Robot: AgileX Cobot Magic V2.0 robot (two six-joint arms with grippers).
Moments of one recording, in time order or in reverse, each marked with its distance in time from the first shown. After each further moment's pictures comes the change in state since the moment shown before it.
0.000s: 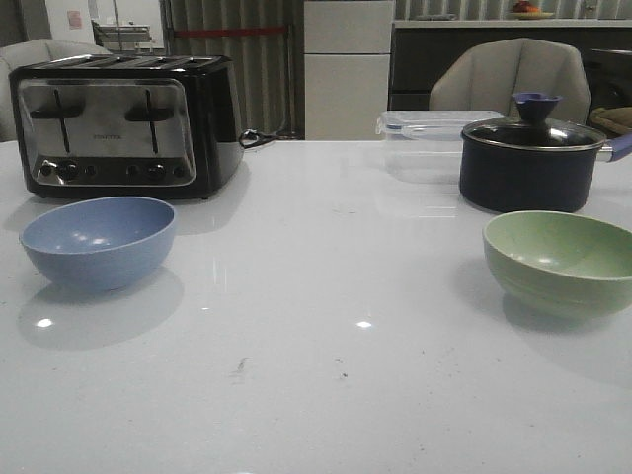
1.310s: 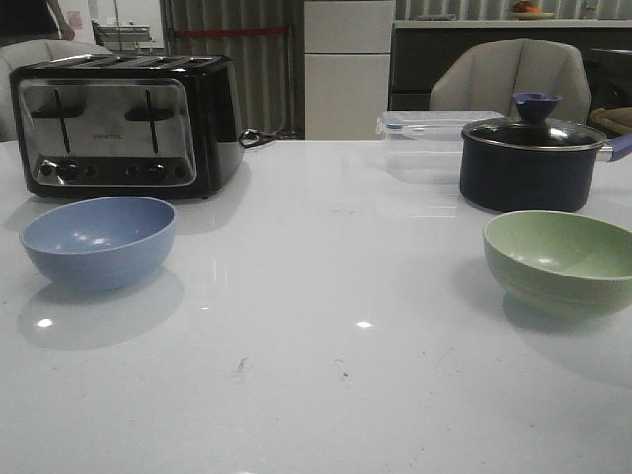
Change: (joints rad) left arm 0.000 0.345 -0.674 0.000 0.467 0.000; right arm 0.000 0.403 -0.703 0.000 0.561 0.000
